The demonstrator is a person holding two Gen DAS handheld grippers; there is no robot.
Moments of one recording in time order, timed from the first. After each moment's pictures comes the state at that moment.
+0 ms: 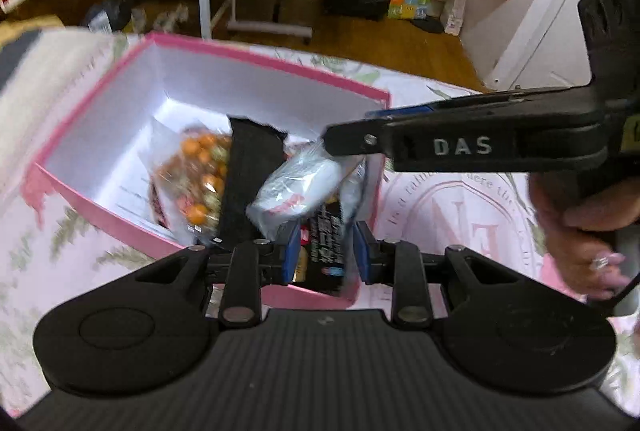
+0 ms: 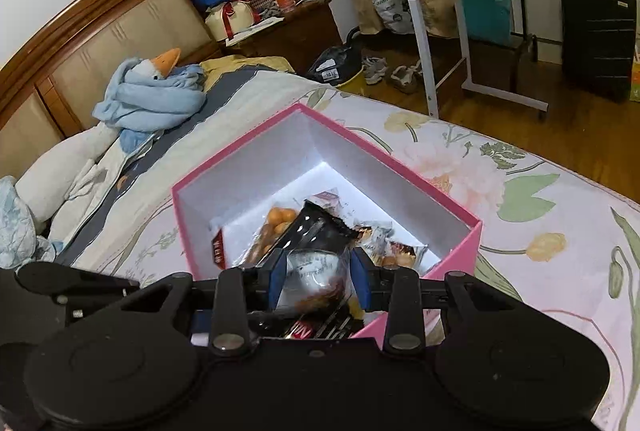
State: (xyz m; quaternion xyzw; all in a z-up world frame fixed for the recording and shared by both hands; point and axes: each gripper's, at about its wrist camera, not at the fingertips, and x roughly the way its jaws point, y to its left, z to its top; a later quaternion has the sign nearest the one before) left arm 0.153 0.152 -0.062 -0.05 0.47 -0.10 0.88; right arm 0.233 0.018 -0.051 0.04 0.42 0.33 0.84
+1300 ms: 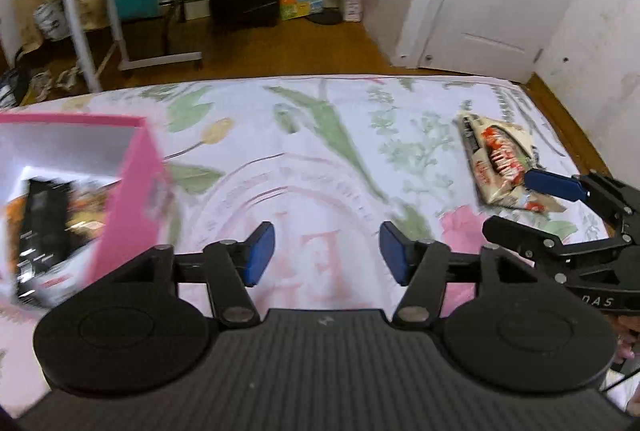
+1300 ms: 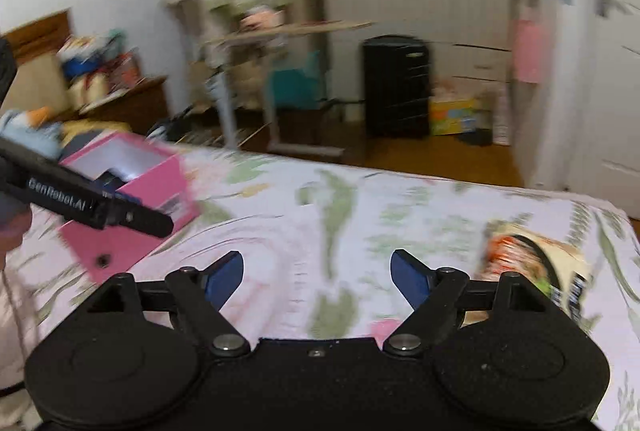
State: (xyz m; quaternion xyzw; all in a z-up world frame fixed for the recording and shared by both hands) left arm 0.132 -0.043 -0.064 0.02 0.43 -0.23 0.87; right arm 0.054 -0.228 -0.062 0.02 0.30 0.07 0.95
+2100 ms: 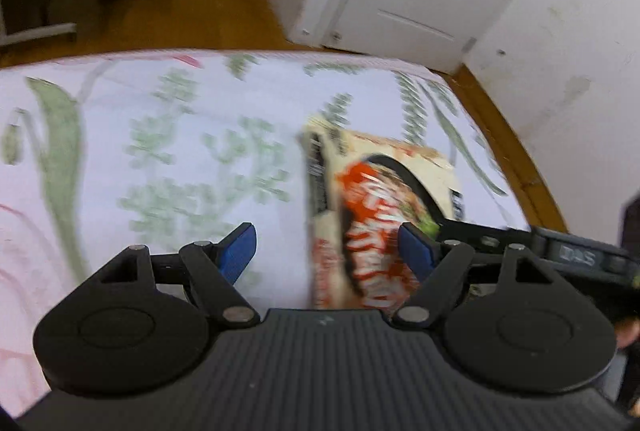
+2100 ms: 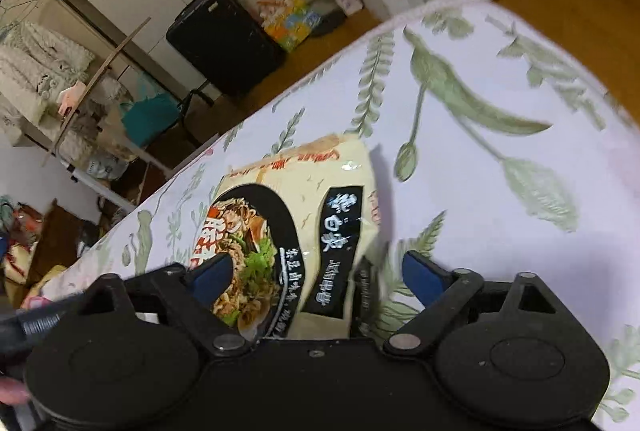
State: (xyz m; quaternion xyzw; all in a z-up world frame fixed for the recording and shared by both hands) left arm 0.208 -0.268 -0.158 -0.04 0.47 -0.35 0.81; right arm 0.104 -0.457 -0.152 0.32 0.39 -0.06 0.86
